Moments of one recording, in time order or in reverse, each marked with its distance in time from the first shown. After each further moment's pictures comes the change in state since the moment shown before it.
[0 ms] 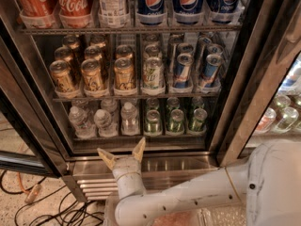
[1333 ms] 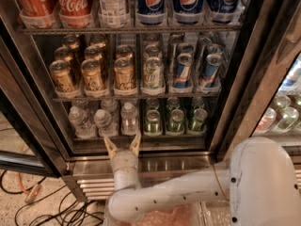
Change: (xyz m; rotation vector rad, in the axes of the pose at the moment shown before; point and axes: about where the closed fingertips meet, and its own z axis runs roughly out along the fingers) arm 0.001 -0.009 0.032 0.102 -0.081 0.049
